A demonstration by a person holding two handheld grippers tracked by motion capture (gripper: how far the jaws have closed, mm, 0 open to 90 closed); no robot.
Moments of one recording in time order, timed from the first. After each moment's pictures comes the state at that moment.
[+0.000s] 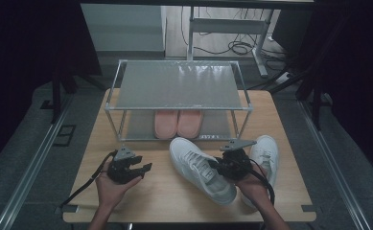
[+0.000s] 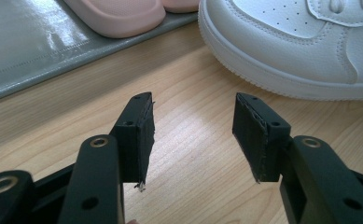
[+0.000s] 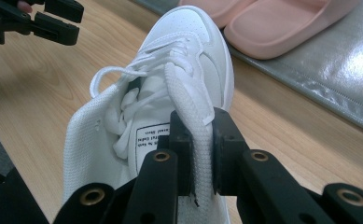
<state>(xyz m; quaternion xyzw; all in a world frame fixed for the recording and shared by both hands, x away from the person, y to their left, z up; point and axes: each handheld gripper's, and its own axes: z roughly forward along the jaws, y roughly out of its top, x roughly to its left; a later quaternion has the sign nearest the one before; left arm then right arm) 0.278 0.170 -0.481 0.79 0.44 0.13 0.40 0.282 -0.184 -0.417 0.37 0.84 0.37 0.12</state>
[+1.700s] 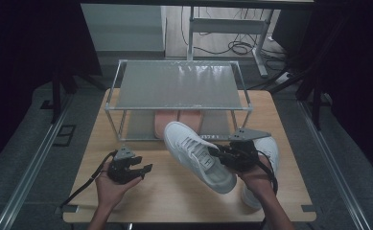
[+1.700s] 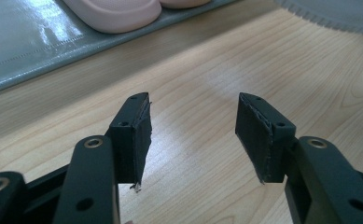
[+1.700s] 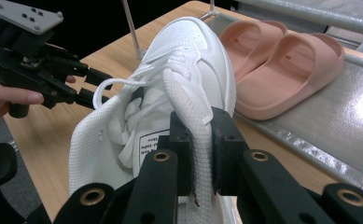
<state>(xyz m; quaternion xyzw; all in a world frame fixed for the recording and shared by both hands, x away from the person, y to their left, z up) 0.279 0.169 -0.483 0.80 0.44 0.12 0.40 0.282 -0.189 -0.372 0.35 0.81 0.46 0.13</state>
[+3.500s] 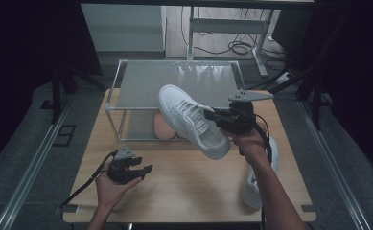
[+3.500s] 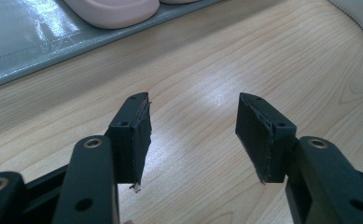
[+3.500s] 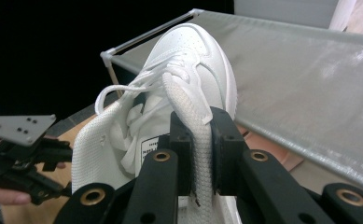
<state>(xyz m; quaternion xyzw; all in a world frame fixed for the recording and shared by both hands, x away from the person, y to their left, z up) 0.279 0.170 -0.482 0.80 0.44 0.11 0.40 0.344 -0.175 -0.313 0.35 0.77 0.52 0.15</state>
